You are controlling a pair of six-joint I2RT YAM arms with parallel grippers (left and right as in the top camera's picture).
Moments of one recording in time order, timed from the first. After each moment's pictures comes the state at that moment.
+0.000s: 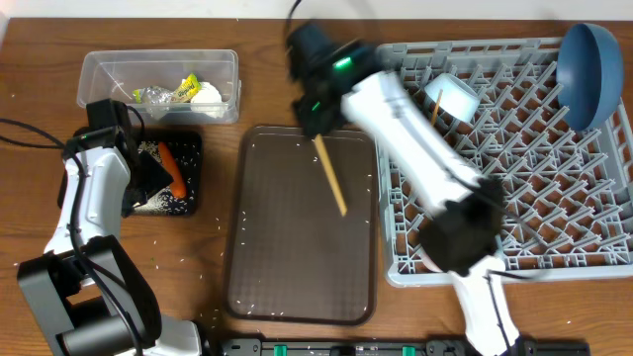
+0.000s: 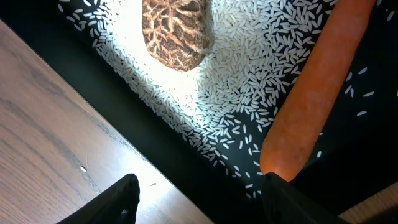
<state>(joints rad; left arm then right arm) 0.31 1.67 1.15 -0.91 -0.14 -0.46 0.57 2.23 2.37 -1.35 -0.09 0.23</state>
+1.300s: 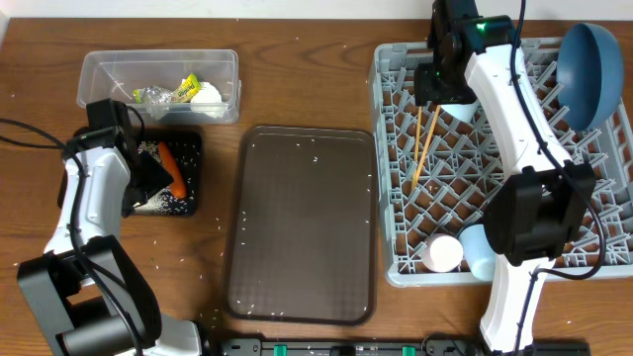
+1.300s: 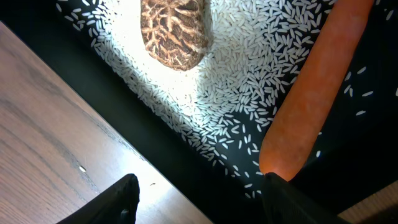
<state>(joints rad) 0.31 1.67 1.15 -0.91 -0.14 -0.46 0.18 2.17 2.08 -1.24 0.05 0.18</state>
